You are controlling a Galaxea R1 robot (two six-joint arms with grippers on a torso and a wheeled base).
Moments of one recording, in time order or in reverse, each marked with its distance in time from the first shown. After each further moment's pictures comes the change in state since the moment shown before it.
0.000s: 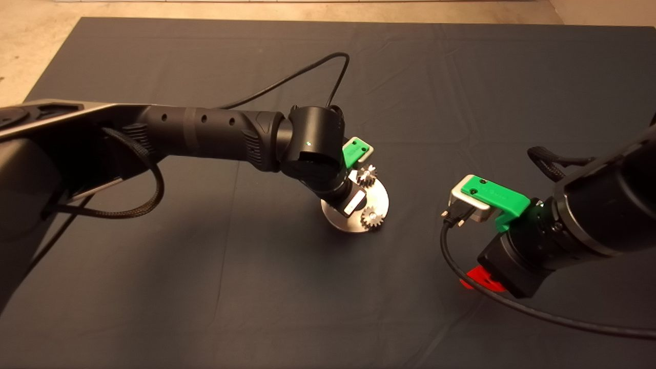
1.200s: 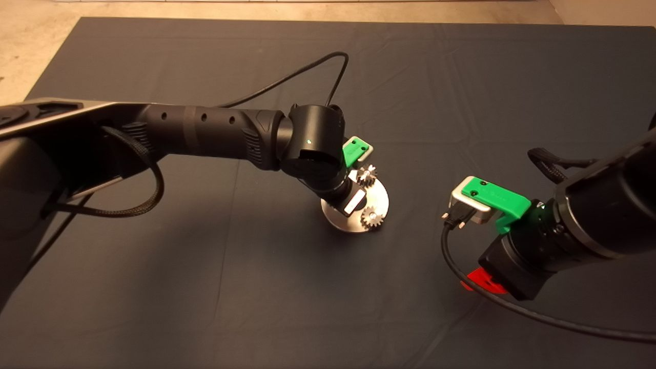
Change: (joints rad) left arm -0.006 0.000 -0.004 -0.009 -0.002 -0.003; right arm 0.000 0.000 0.006 0.000 0.000 0.000
